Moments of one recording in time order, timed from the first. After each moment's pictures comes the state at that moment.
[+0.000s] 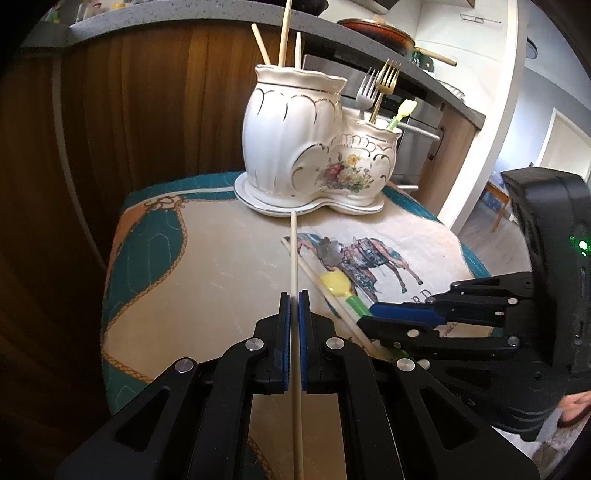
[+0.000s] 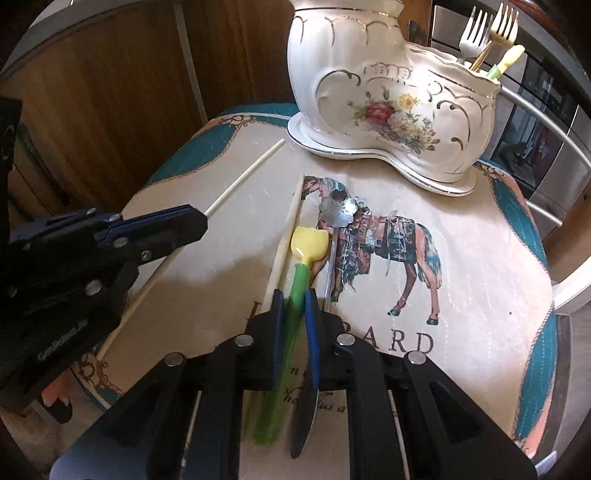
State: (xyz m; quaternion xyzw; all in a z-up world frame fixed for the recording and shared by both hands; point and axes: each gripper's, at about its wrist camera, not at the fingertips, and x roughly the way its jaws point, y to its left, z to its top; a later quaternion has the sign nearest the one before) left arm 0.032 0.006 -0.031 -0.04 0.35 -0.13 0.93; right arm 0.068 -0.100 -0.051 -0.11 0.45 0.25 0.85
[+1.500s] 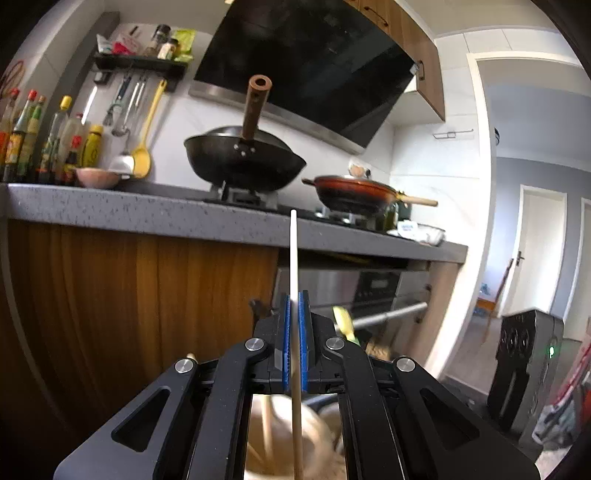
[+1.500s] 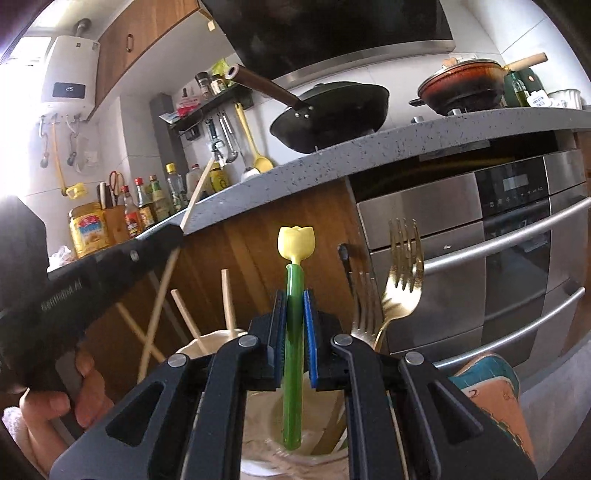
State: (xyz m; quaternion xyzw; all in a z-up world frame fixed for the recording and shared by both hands) left arm 0.169 -0.013 0.118 -0.08 0.06 -0.15 0.98; right arm 0.201 -0.188 0.065 0.13 0.13 0.28 0.94
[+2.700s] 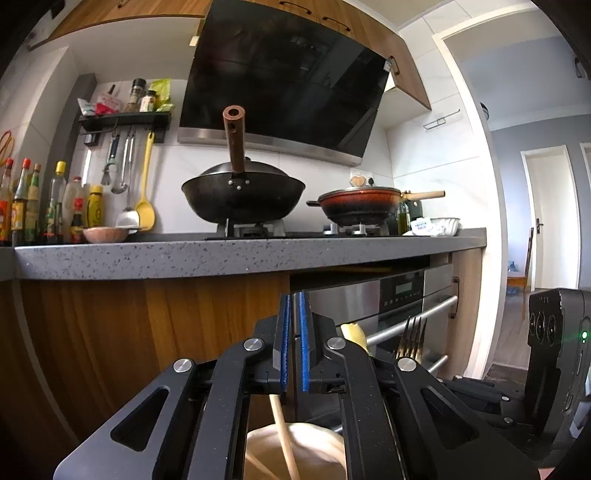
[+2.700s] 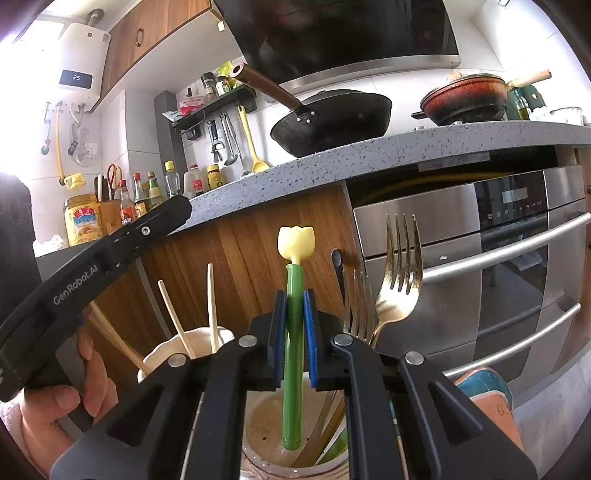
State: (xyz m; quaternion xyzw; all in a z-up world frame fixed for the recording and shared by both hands) left arm 0.168 -0.037 0.110 0.01 0.00 -0.11 0.99; right arm 0.201 -0.183 0.055 0.11 0.10 0.27 0.95
